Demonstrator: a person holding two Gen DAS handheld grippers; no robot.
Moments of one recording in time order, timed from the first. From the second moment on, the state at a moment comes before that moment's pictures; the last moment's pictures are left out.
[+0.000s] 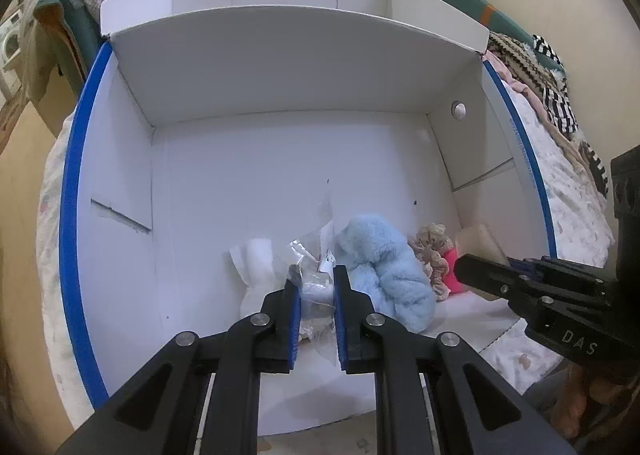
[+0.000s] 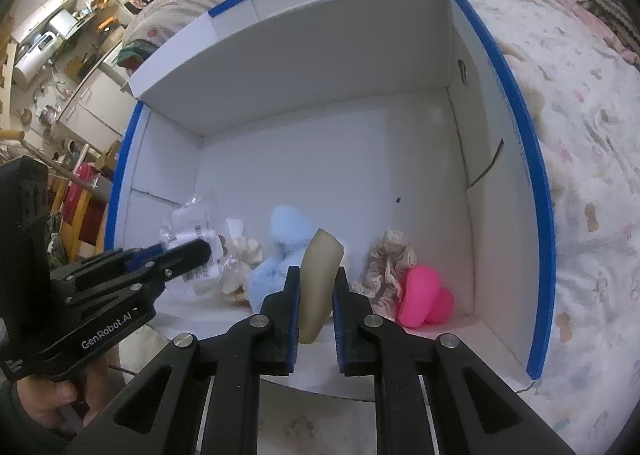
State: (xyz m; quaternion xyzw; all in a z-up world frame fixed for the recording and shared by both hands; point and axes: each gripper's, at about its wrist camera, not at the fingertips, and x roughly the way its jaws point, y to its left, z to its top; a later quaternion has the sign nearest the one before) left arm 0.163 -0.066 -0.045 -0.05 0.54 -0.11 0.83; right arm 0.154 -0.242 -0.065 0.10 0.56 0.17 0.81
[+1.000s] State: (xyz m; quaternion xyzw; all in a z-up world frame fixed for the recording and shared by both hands) left arm 0.147 -0.061 -0.017 -0.02 0.49 -0.08 0.87; right arm 0.153 -0.257 -0.049 0.15 0.52 0.15 0.82
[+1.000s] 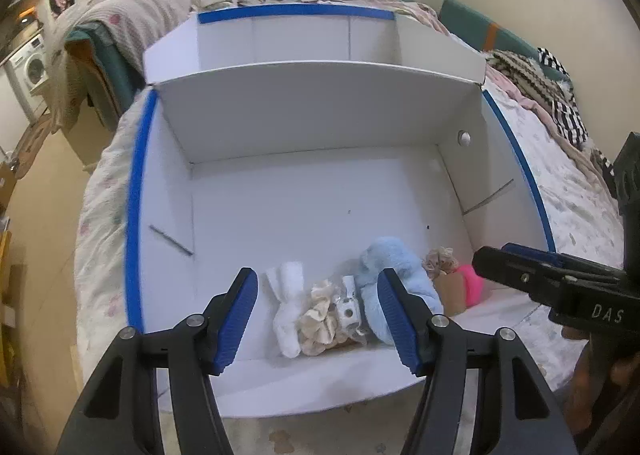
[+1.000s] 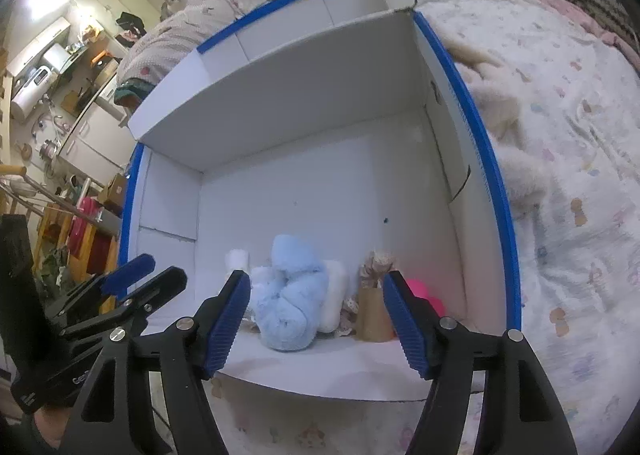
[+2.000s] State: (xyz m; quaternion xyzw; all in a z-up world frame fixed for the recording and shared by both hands) left arm 0.041 -0.008 0.009 -0.03 0.47 -0.02 0.88; right arm 0.051 -0.242 -0.017 0.05 0.44 0.12 0.89
